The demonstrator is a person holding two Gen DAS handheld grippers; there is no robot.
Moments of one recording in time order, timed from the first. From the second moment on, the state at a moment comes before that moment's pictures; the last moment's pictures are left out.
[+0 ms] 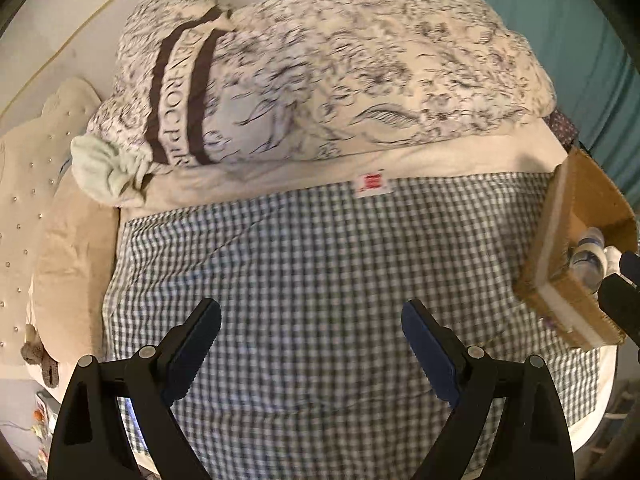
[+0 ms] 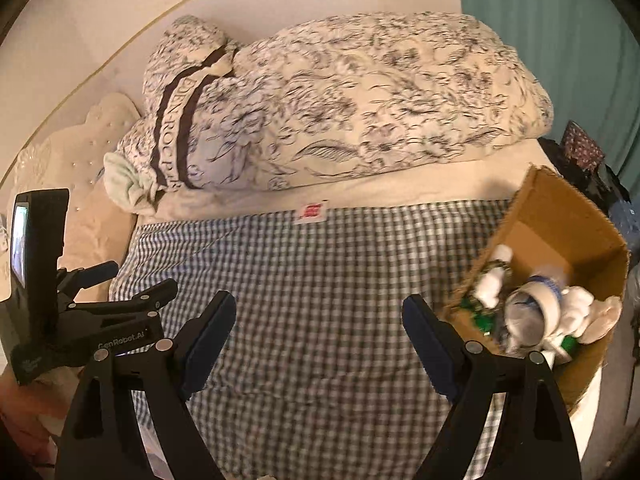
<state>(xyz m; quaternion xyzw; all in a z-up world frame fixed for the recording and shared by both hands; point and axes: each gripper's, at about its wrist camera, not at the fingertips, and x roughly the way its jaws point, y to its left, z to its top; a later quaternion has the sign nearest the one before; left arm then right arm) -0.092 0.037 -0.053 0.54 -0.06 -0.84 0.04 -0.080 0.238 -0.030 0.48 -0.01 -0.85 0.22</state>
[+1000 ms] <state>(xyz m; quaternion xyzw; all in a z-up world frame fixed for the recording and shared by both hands) -0.211 -0.107 -0.183 0.62 0.01 -0.78 0.09 -0.200 0.091 -0.139 0.54 0.02 -0.81 0.22</state>
